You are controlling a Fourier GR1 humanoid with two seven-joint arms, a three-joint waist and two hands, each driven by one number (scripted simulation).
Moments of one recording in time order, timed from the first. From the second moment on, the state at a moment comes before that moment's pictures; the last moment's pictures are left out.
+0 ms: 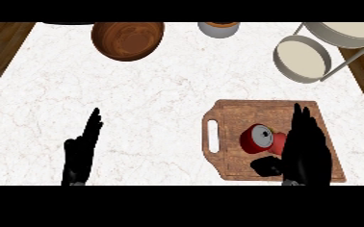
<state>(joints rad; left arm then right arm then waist) 0.09 0.21 -0.20 -1.39 0.08 0.29 0.00 0.05 -0.02 0.30 -1.93 1.23 0.14 1.07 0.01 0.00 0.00</state>
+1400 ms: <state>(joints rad) 0.09 0.17 -0.14 -1.41 0.02 0.25 0.04 -0.03 0.00 0.11 -1.65 1.08 0.19 1.03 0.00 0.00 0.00</state>
